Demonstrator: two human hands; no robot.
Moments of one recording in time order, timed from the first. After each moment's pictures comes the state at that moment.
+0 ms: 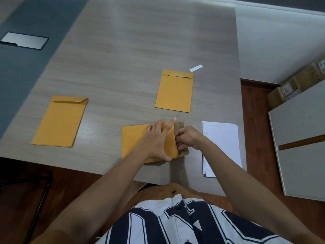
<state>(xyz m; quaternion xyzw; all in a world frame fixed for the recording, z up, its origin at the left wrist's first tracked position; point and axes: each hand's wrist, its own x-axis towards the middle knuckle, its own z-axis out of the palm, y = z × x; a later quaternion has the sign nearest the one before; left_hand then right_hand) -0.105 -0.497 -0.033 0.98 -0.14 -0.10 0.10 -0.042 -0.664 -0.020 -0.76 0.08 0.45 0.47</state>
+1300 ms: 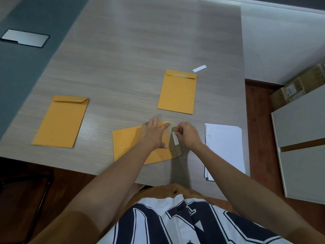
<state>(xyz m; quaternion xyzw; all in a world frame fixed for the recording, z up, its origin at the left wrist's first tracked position) -0.065 -0.490 -0.057 0.98 -0.02 -0.20 -0.02 -0.032 -0.655 -0.068 -0.93 -0.10 0.17 0.30</state>
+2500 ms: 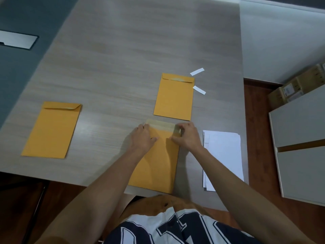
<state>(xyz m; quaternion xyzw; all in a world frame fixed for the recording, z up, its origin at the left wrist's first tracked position) -0.048 -0.467 -0.065 0.95 0.16 -0.19 0.17 -0.008 -0.654 -0.056 -0.92 0.00 0.20 0.33</state>
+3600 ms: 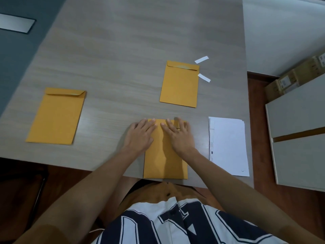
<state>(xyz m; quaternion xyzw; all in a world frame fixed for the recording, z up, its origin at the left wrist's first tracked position) -0.113 -0.419 -0.084 0.99 -0.12 -0.08 0.00 -0.077 -0.615 -0.066 -0.94 -0.28 0.18 -0.08</state>
